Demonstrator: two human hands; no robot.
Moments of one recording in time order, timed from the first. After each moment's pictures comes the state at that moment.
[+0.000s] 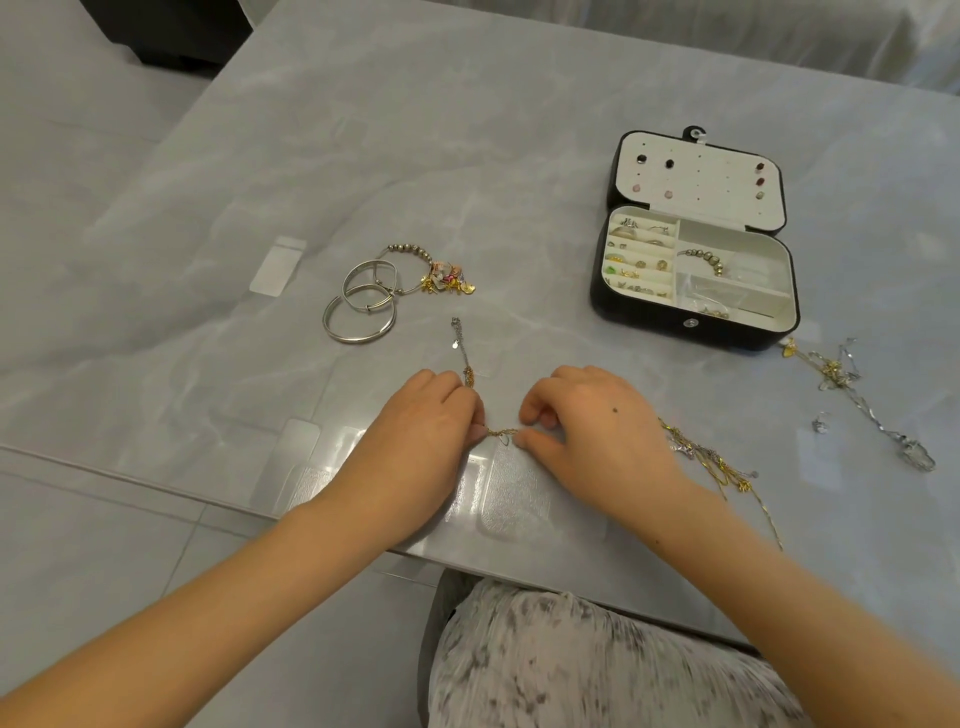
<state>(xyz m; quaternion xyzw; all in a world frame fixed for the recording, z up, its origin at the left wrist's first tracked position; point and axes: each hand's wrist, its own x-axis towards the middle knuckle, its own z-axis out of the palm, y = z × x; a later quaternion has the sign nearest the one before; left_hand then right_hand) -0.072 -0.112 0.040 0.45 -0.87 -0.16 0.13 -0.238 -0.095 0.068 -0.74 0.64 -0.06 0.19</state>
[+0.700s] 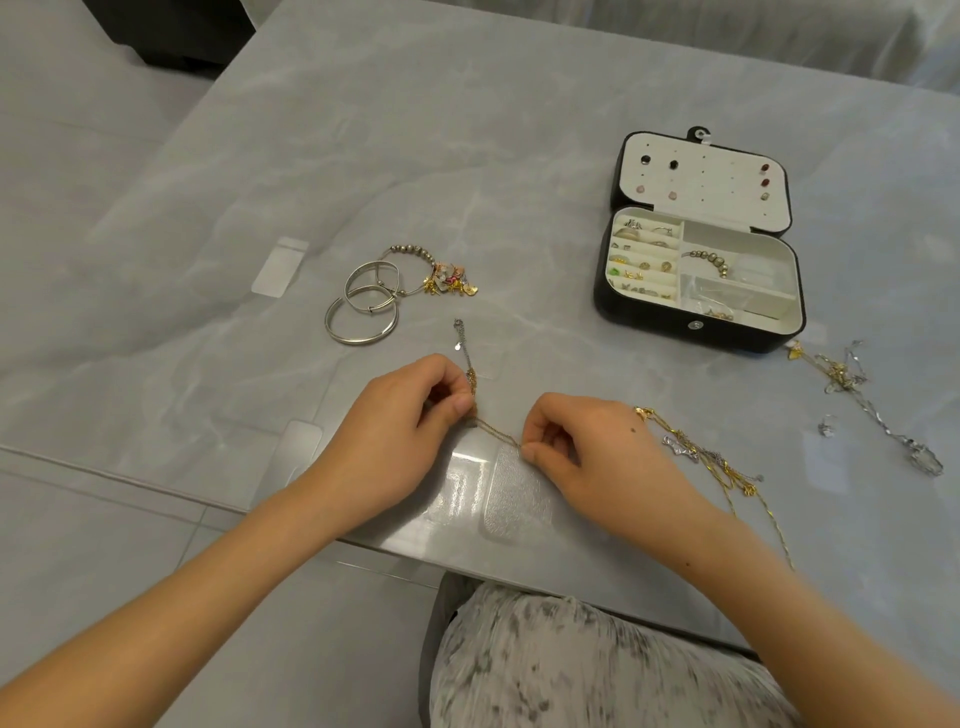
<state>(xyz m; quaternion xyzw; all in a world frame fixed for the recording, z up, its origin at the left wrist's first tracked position) -0.062 -0.119 0.058 0.53 -0.73 -0.38 0.22 -0.245 -0.085 0.061 -0.72 0.60 -0.14 0.31</state>
